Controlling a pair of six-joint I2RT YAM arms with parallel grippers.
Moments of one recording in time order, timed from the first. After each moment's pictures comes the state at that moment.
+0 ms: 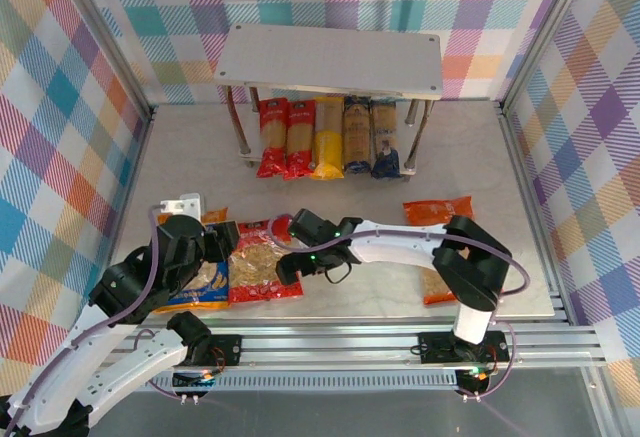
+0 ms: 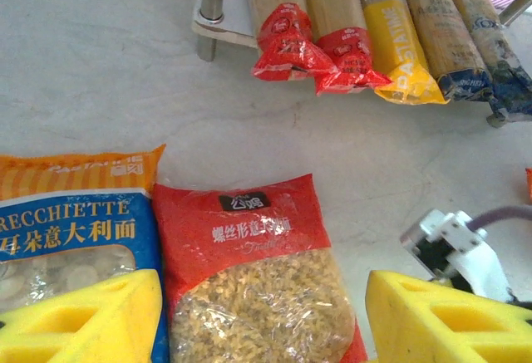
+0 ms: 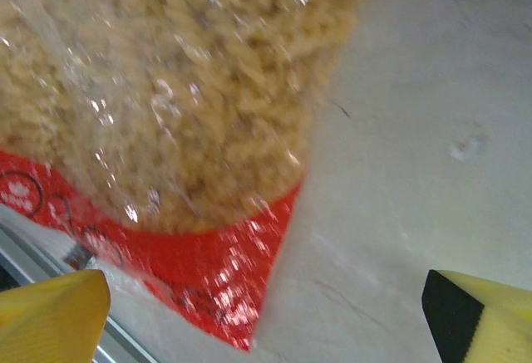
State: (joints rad) left arm -0.67 0.59 0.89 -0.95 -0.38 -0.56; right arm 1.09 1.80 1.16 -0.46 -0.15 0.60
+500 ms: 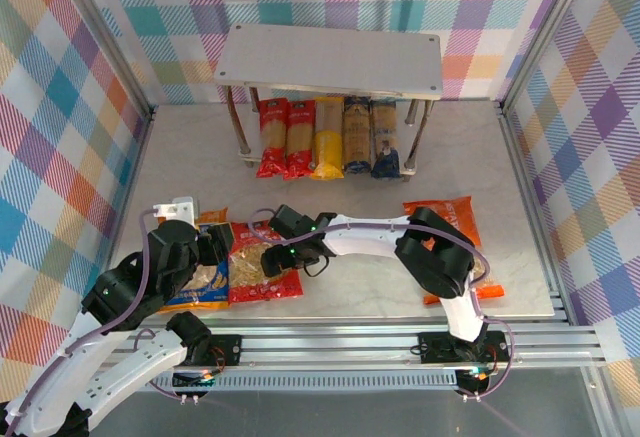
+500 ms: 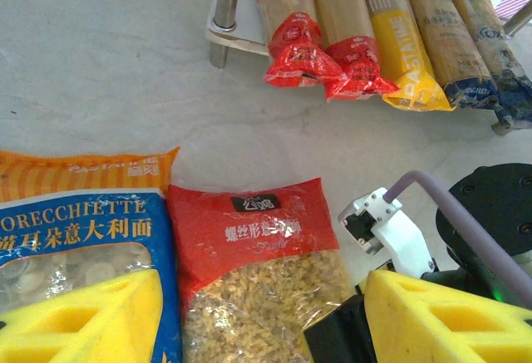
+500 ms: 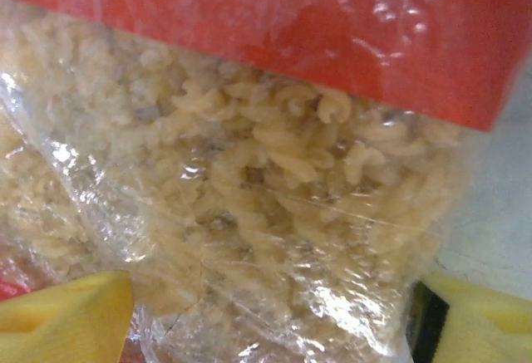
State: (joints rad) left arm -0.67 0.55 0.89 -0.98 -0.41 -0.56; right arm 1.09 2.00 1.34 -0.44 -0.17 0.65
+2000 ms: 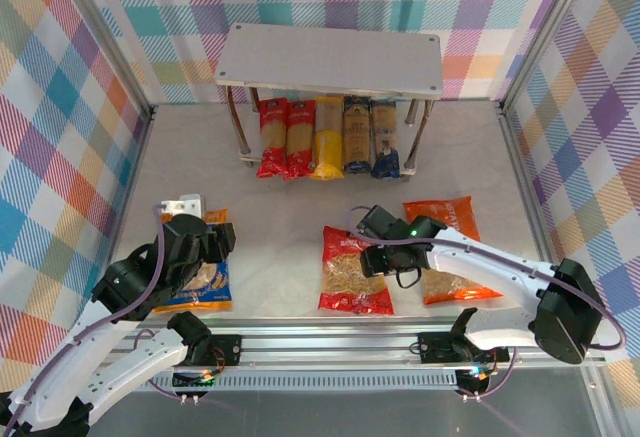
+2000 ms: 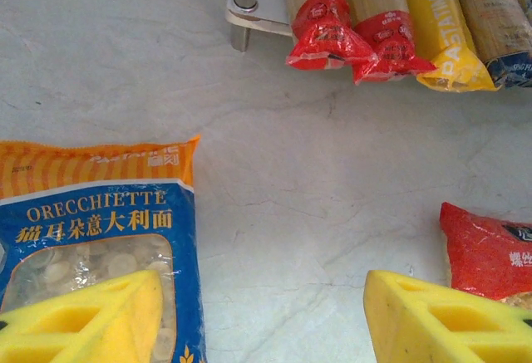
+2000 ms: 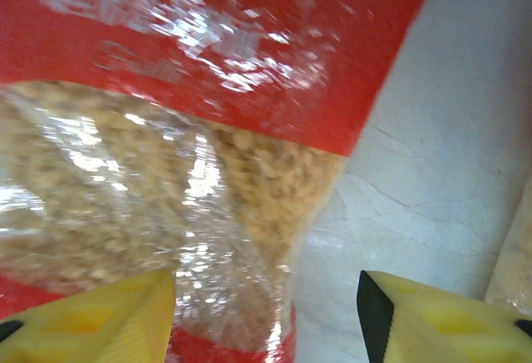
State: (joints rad) left arm -0.67 0.62 0.90 -1.00 -0.44 -0.55; right arm 0.90 1.26 0.89 -0.91 0.09 0.64
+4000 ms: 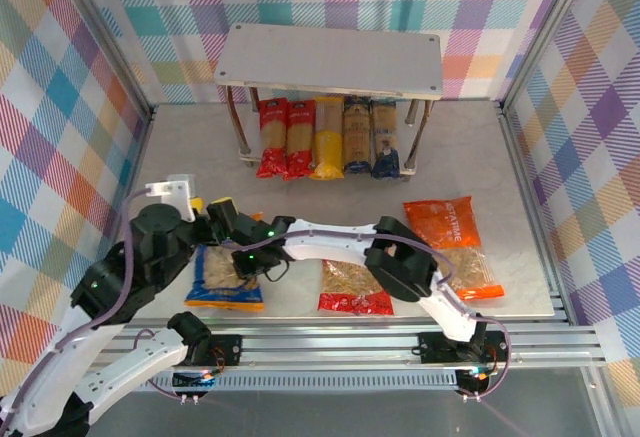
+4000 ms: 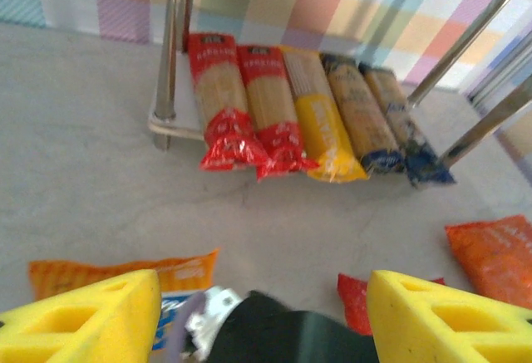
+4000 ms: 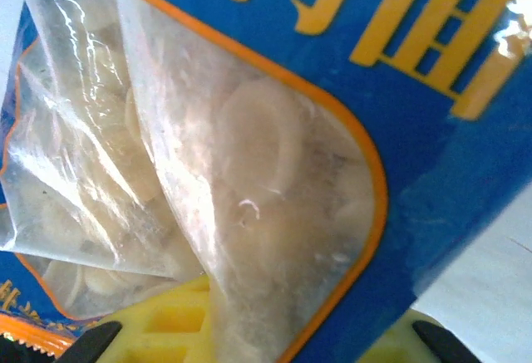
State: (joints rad) left arm -0.67 0.65 1.03 -0.84 -0.36 -0.48; right arm 1.19 2.18 1.71 -0.61 -0.11 0.69
